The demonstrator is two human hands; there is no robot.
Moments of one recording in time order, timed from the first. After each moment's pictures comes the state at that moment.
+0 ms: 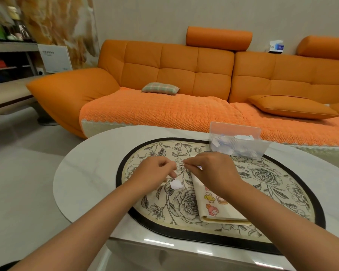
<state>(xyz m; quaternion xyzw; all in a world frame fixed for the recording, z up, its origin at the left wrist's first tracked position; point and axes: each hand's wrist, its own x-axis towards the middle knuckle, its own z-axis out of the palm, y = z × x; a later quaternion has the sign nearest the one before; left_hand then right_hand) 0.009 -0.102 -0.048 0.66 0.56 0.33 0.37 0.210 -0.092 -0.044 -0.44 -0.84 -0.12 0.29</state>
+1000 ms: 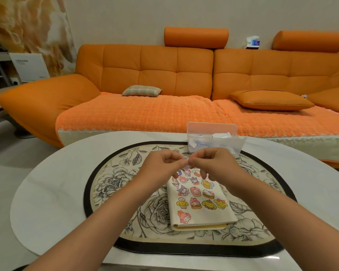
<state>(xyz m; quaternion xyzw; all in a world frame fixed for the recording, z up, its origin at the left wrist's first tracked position) 0.098 -0.093 -0.021 0.63 0.50 0.40 0.43 0.278 -0.106 -0.008 -0.56 -0.59 0.41 0.42</state>
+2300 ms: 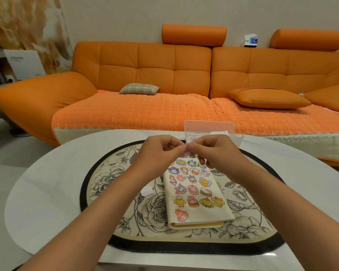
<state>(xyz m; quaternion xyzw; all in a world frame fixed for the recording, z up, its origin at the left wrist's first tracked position) 0.099 -0.084 -0.002 0.68 0.47 0.44 0.36 0.285 -0.102 0.013 -0.51 -0.65 0.37 0.42</state>
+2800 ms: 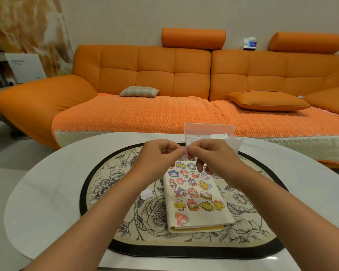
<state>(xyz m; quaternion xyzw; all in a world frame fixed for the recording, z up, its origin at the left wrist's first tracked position) 0.099 -0.084 -0.003 0.64 0.48 0.45 0.39 0.280 -0.100 0.010 -0.52 -0.65 0.37 0.41</state>
